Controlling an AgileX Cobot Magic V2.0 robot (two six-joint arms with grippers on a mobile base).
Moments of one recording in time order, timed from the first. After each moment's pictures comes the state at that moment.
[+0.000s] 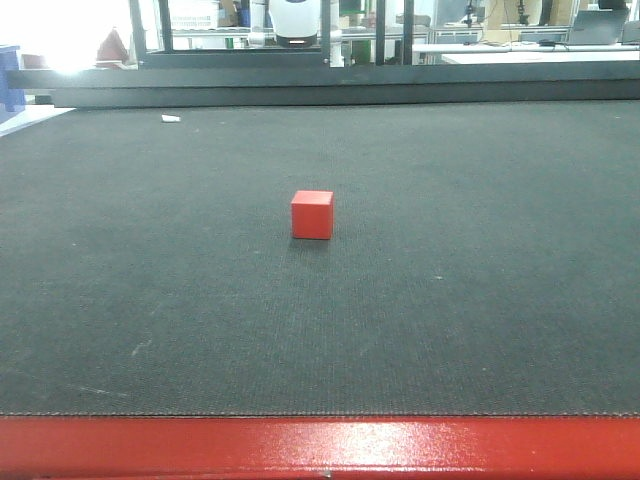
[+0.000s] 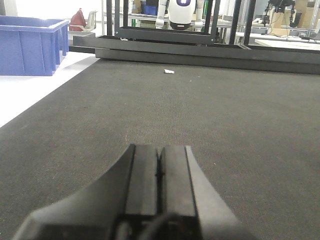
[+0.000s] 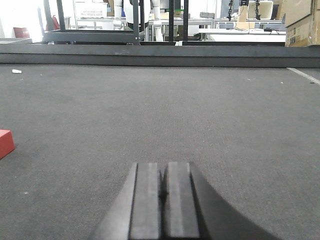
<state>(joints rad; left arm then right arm) -0.04 -0.01 0.03 0.00 0.02 -0.04 0.02 -0.01 0.03 0.05 0.04 0.02</state>
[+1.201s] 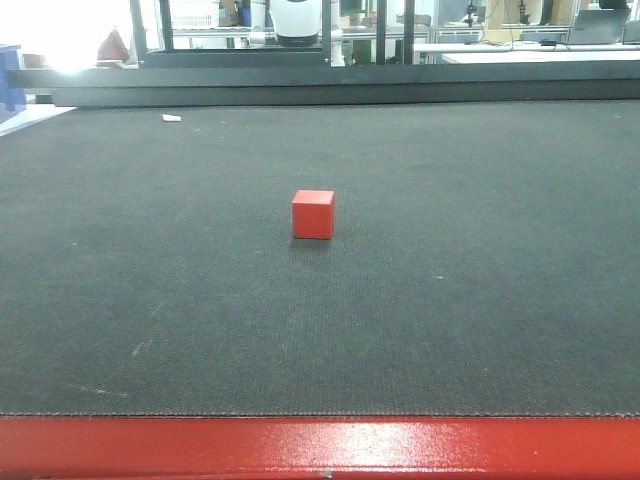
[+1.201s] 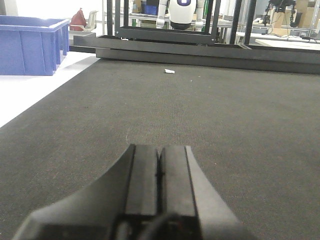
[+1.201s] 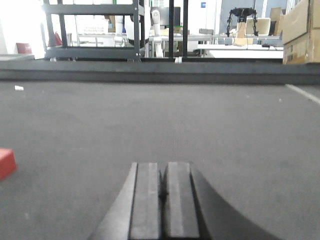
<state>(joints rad) -0.04 -0.01 0.03 0.00 0.02 -0.04 0.02 -0.01 -0.02 0.05 0.02 0.02</state>
